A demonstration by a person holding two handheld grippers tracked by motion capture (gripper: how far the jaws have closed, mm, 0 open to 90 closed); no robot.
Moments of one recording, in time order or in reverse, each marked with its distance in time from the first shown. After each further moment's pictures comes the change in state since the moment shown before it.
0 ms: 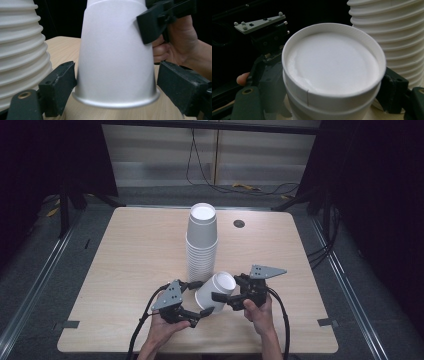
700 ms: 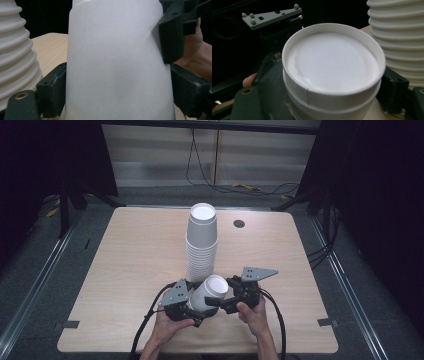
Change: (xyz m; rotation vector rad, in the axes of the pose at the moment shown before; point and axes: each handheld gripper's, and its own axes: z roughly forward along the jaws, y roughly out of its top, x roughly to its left) left arm 0.004 -0.001 0.013 0.036 -0.045 0.005; right arm 0.006 -0.003 0.017 0.031 0.043 -0.022
